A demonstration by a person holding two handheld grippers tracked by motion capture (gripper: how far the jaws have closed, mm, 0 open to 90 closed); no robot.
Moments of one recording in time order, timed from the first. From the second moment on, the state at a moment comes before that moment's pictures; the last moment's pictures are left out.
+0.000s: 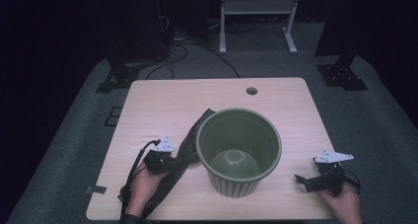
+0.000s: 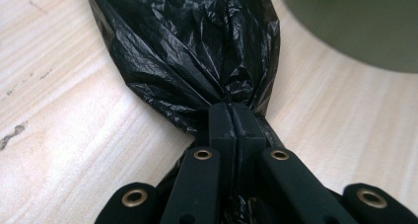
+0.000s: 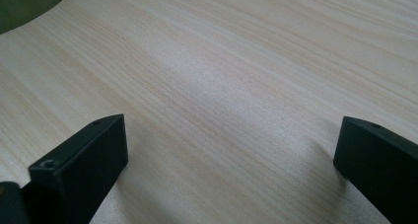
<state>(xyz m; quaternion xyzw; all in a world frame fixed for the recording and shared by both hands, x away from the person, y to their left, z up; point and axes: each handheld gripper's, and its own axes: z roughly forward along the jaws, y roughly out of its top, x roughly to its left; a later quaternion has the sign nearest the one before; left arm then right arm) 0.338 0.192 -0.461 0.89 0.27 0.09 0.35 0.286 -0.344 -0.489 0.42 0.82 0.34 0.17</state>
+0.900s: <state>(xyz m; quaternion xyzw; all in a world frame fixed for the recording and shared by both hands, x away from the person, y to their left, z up) 0.314 0.236 -0.379 0.81 0.21 0.10 0.54 0.285 -0.344 -0.489 0.43 0.82 0.34 0.17</state>
